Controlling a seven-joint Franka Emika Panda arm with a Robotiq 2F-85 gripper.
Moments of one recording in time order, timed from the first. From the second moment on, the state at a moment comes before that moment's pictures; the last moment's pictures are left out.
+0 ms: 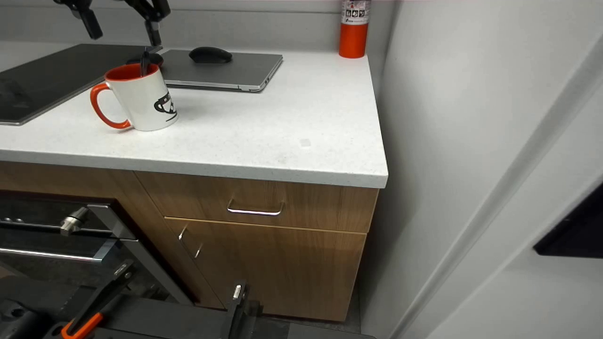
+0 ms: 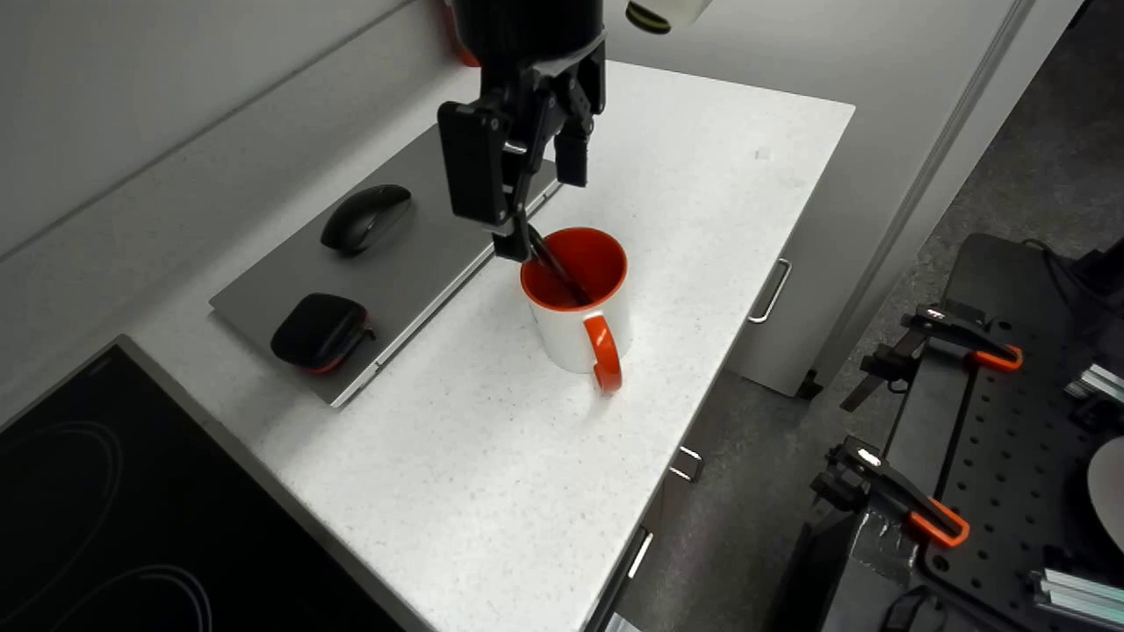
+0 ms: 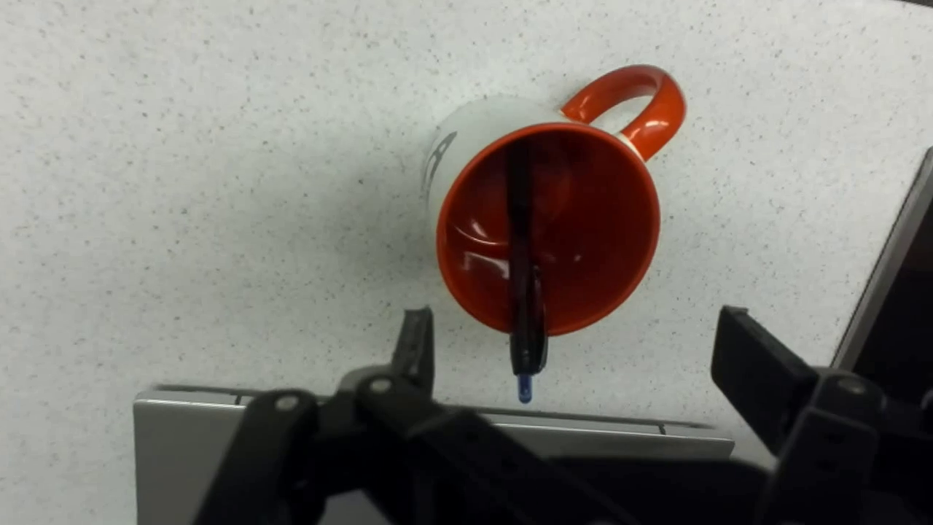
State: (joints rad) arm 0.13 -0.10 0.11 -2.29 0.17 2.26 -0.06
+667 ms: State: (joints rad) arm 0.13 -0.02 0.11 -2.24 0.18 2.26 -0.10
